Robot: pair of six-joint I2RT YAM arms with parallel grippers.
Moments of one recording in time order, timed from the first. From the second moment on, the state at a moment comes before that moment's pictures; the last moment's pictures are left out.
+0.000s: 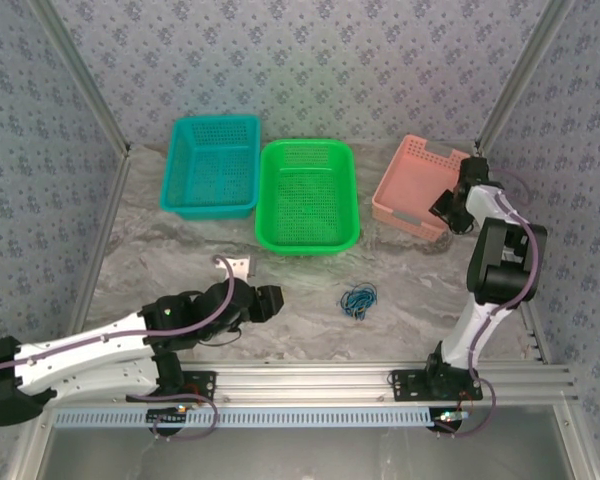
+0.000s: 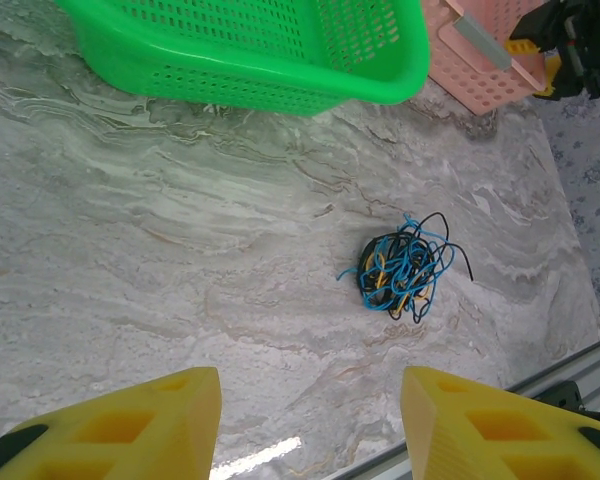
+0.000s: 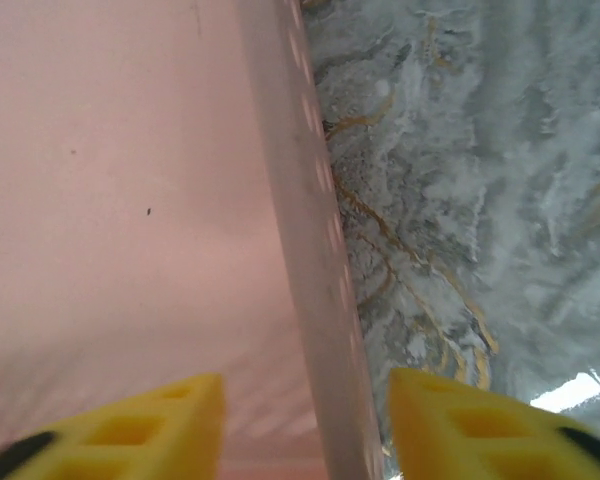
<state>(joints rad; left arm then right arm) -1.21 0.83 0.70 -0.54 -0.35 -1.05 -0.21 1.90 1.36 -0.63 -0.06 0.49</state>
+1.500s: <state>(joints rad) -1.21 0.98 0.68 -0.57 -0.34 -1.09 0.02 1.35 1.14 -0.72 0.19 0.29</state>
